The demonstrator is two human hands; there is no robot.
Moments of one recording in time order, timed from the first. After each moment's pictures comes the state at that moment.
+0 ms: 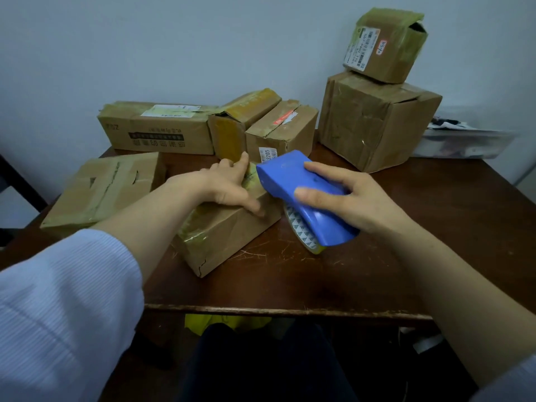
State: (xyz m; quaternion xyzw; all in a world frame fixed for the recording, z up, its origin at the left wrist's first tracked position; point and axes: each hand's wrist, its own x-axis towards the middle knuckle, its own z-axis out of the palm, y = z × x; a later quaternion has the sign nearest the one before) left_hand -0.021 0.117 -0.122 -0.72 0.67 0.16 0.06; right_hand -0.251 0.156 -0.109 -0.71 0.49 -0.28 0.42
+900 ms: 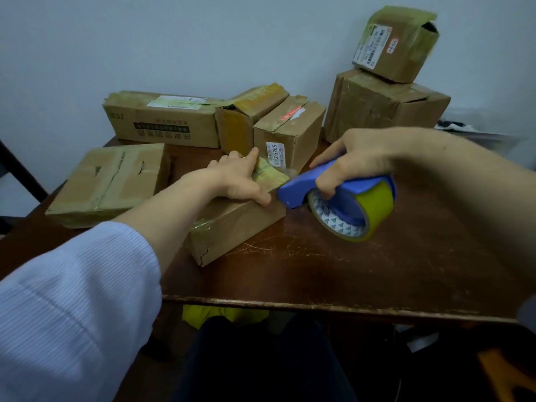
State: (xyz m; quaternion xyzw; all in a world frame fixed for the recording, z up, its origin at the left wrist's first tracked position) left_hand -0.022 0.120 -0.125 -0.72 0.68 0.14 0.02; right_hand -0.227 0.130 -0.030 -0.81 0.52 0.09 0.26
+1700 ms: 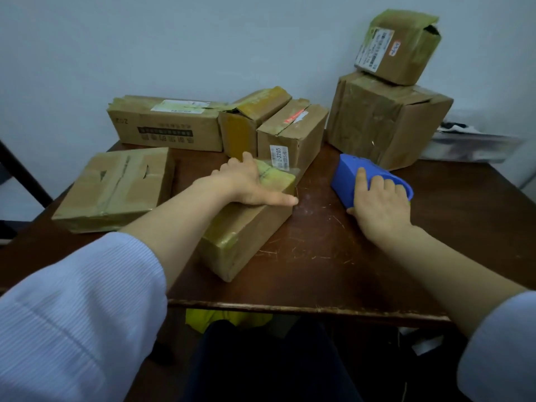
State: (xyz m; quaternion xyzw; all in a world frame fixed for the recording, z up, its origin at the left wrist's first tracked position) left_hand -0.036 0.130 -0.117 -0.77 0.61 0.18 0.01; right_hand -0.260 0.114 -0.163 -0.75 0.65 0.03 -0.14
